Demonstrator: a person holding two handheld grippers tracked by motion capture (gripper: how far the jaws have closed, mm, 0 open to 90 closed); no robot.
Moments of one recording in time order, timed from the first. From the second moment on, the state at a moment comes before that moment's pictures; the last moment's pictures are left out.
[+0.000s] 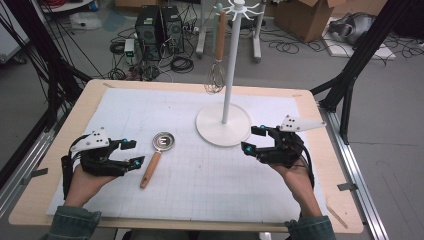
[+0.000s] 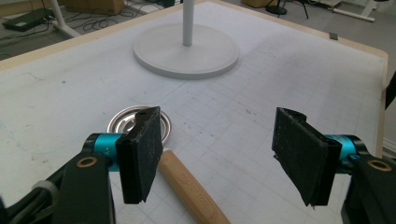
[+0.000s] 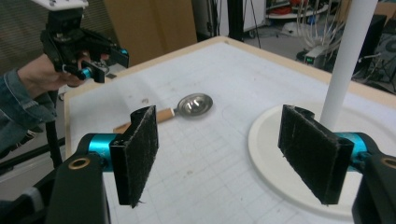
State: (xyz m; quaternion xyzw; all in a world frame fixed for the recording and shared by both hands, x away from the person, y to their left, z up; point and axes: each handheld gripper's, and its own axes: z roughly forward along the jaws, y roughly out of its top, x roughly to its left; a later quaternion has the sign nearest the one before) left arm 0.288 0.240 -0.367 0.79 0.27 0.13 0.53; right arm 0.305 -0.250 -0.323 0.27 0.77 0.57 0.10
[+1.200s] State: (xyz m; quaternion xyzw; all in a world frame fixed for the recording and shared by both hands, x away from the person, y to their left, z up) left arm 0.292 0.253 -0.412 0.84 0.29 0.12 0.45; right arm 0.274 -0.262 -0.364 0.27 0.77 0.56 0.12
